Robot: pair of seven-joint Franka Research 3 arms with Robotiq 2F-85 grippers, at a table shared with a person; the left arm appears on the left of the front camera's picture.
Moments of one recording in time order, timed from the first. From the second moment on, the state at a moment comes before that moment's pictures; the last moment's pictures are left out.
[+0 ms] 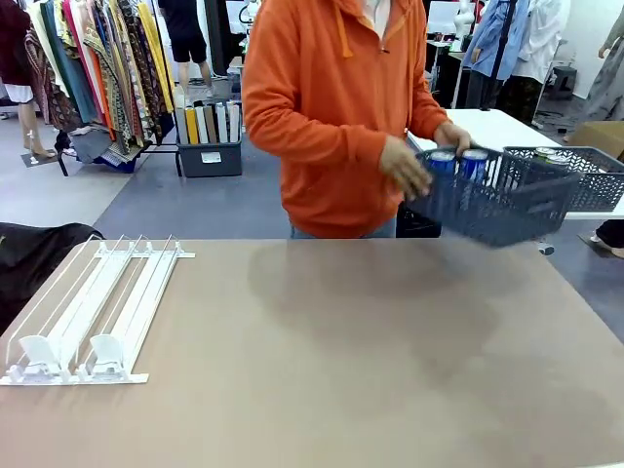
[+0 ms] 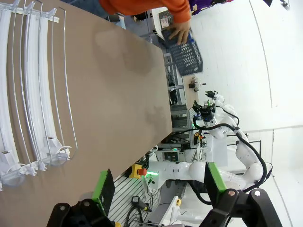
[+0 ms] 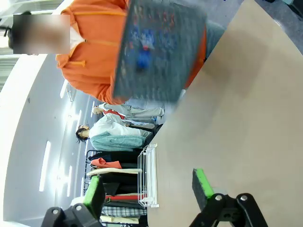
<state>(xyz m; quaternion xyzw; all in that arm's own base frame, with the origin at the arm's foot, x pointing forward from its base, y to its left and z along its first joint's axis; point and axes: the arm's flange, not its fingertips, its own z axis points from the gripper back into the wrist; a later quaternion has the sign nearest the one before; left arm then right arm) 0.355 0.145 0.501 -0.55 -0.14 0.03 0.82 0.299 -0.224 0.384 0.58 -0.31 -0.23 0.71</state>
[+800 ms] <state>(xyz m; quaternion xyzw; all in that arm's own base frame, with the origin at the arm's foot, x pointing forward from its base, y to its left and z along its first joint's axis) 0.355 0.145 0.501 -0.55 -0.14 0.03 0.82 0.299 -0.224 0.384 0.58 -0.31 -0.23 0.71</state>
